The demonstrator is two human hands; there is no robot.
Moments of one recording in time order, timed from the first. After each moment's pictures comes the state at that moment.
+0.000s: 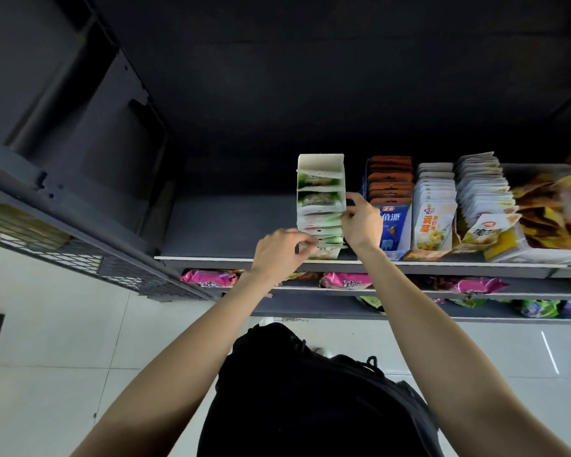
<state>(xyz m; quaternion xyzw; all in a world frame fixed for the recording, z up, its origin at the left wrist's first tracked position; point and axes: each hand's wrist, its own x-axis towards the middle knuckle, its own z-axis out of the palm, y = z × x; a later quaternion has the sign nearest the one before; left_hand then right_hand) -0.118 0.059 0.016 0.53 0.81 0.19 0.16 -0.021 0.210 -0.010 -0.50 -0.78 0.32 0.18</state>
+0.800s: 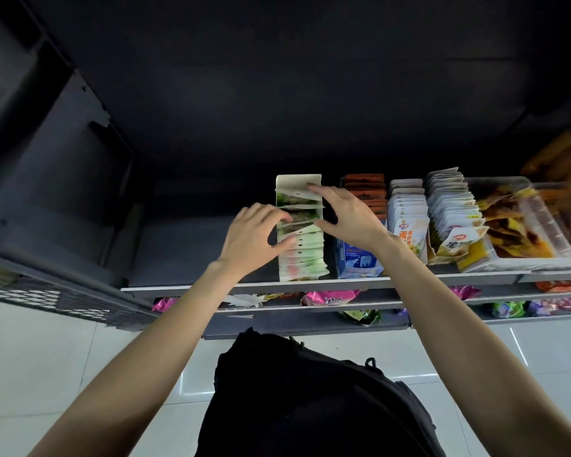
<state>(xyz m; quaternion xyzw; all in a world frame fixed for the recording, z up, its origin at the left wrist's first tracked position) -0.169 0.098 0.019 0.64 0.73 0.21 -0.07 -0.008 0.256 0.040 -0.22 -0.94 0.23 0.09</state>
